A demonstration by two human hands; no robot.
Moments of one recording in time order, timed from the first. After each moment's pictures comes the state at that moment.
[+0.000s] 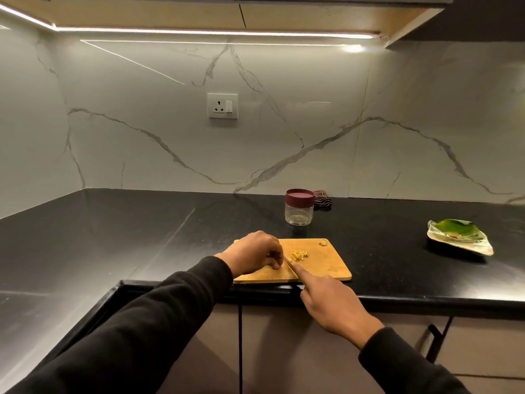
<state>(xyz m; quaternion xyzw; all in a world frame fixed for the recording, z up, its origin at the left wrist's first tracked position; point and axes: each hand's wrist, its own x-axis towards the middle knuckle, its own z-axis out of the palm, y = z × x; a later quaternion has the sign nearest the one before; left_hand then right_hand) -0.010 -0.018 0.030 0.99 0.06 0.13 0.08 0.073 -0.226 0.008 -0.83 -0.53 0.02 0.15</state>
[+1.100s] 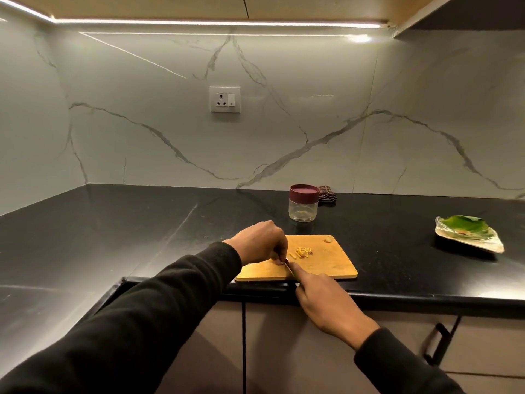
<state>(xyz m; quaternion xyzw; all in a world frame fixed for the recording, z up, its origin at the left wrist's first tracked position) 0.001 -0.015 0.046 1.00 0.05 0.08 0.02 0.062 -0.212 0.003 -0.82 -0.53 0.06 0.20</state>
